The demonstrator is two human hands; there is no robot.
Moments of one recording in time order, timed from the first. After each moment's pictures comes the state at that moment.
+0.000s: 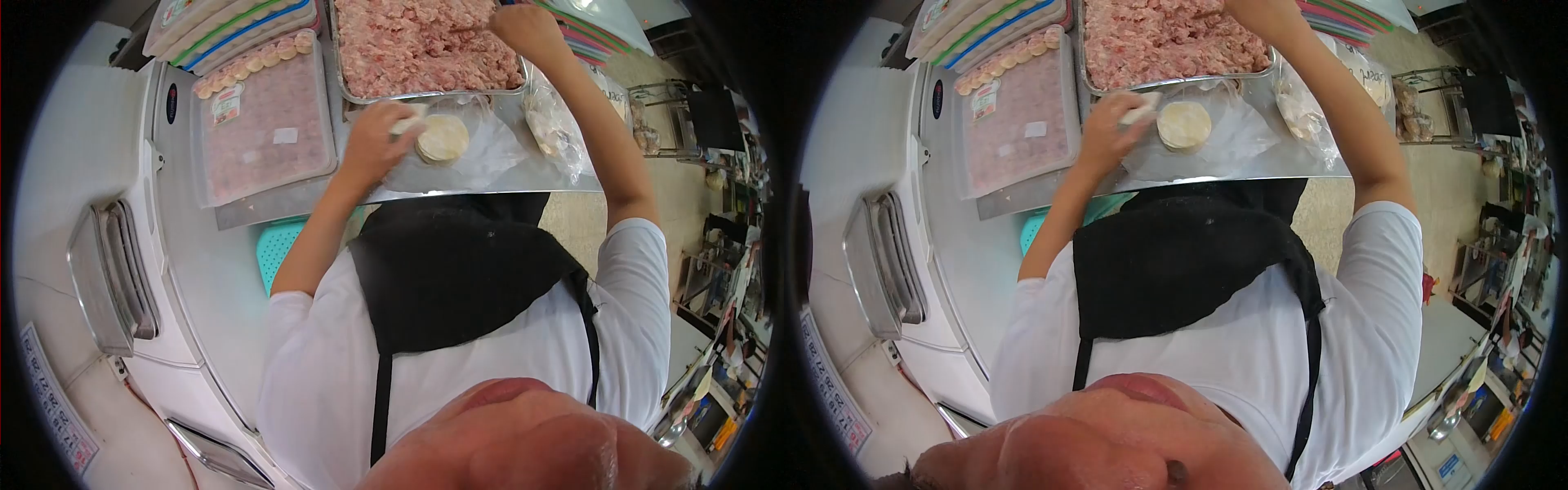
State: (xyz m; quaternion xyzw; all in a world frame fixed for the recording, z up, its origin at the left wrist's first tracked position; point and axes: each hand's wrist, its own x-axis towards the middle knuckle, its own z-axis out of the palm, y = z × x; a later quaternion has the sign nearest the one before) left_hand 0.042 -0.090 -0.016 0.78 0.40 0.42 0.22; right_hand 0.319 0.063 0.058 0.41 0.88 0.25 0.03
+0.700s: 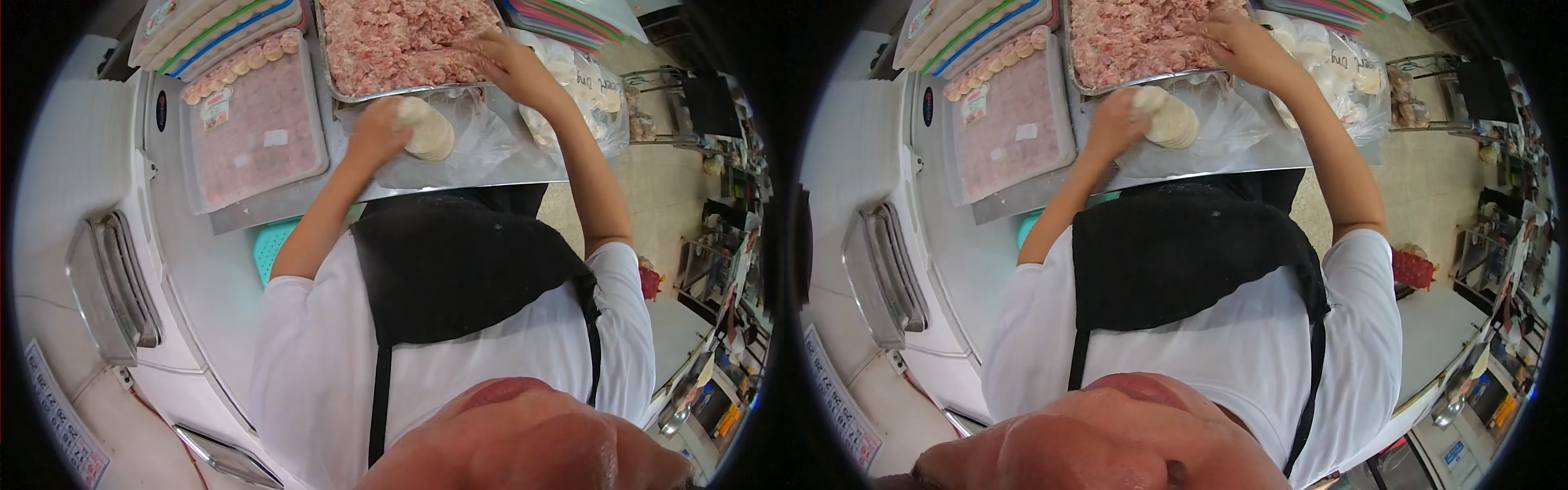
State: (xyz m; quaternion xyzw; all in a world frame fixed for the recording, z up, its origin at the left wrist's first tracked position) left_hand 0.052 -0.074 -0.074 0.78 0.48 0.33 0.23; right_hand 0.313 -0.010 0.041 0.41 0.89 -0.11 -0.19
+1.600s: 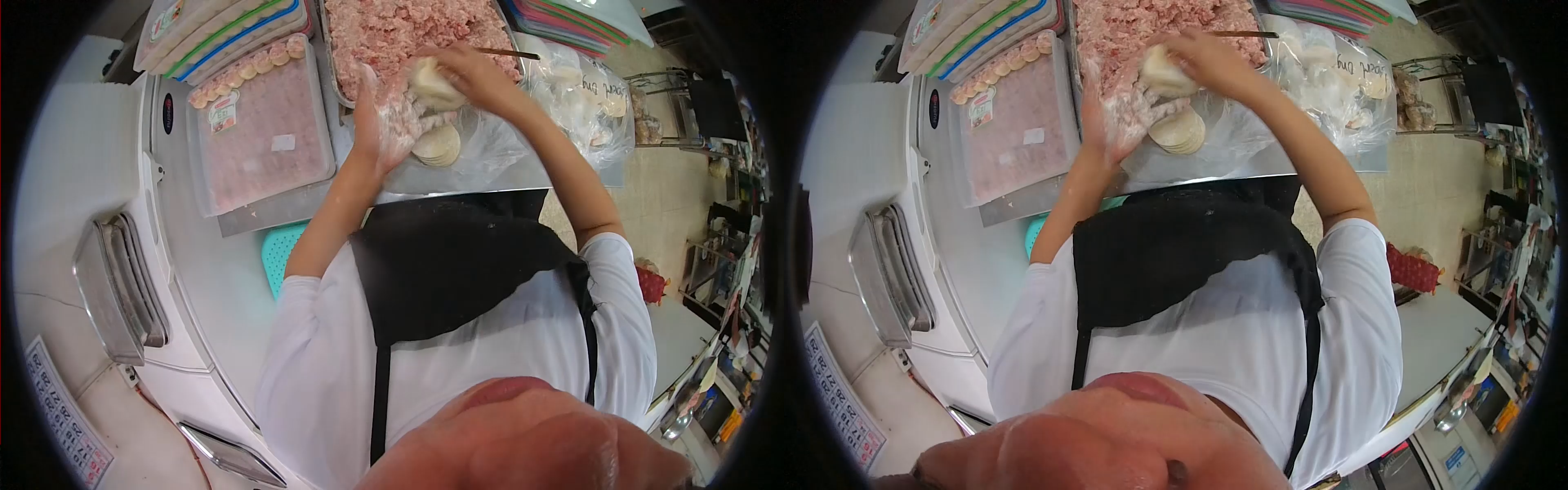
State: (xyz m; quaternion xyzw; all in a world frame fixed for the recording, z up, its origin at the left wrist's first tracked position) left_hand 0.078 -0.068 0.016 0.13 0.15 0.47 0.86; right_hand 0.271 -0.004 0.003 0.41 0.86 -0.20 -0.24
